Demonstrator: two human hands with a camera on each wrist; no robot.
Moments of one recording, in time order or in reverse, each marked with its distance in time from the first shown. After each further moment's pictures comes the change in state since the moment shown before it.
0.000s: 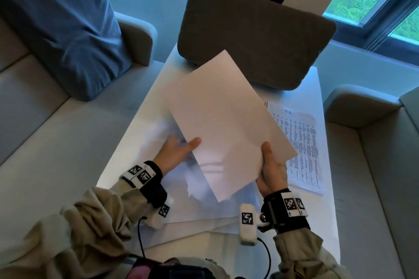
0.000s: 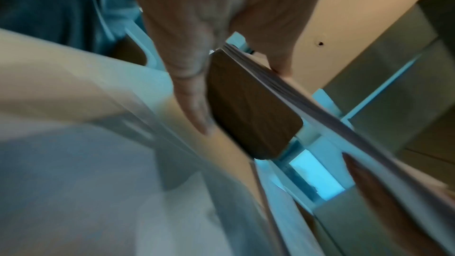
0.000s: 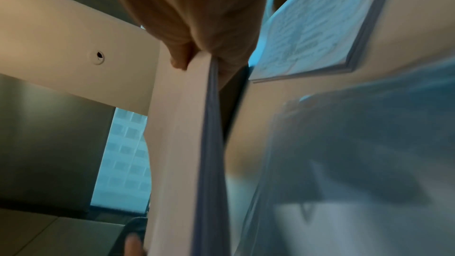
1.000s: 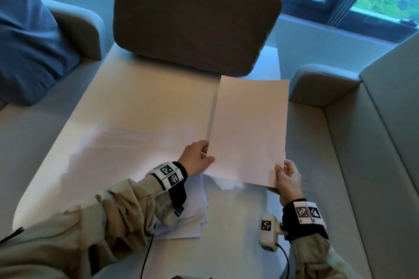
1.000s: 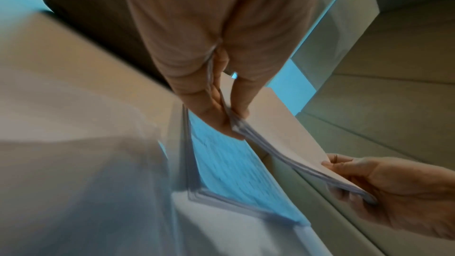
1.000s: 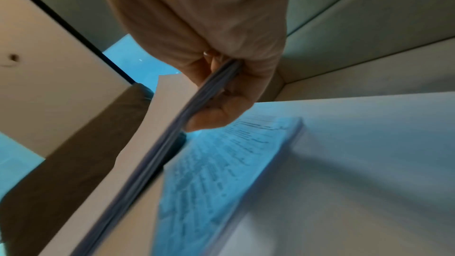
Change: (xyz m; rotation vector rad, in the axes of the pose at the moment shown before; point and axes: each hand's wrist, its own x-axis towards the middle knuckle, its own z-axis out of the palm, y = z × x) left_hand 0.040 -0.008 0.204 0.731 -0.244 0.070; right_hand 0.116 -0.054 -0.185 -0.484 0.097 -0.035
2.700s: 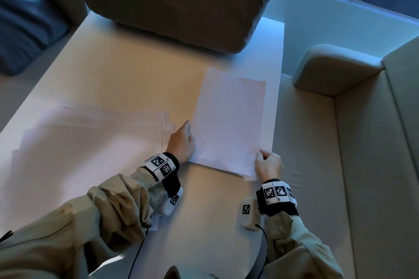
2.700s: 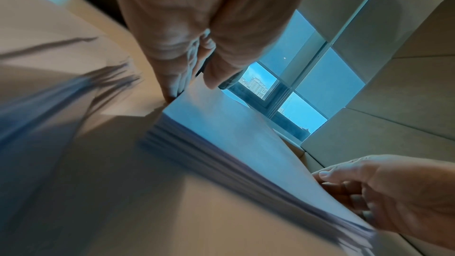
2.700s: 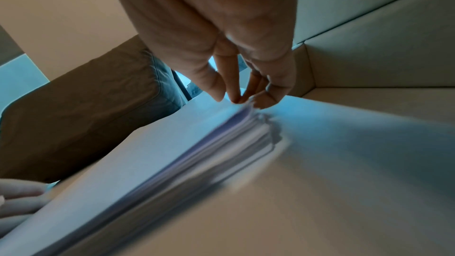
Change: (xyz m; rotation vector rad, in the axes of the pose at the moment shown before) left_hand 0.057 -0.001 0.075 -0.007 0.241 -0.141; right_hand 0.085 0.014 -0.014 -0.613 0.035 -0.087
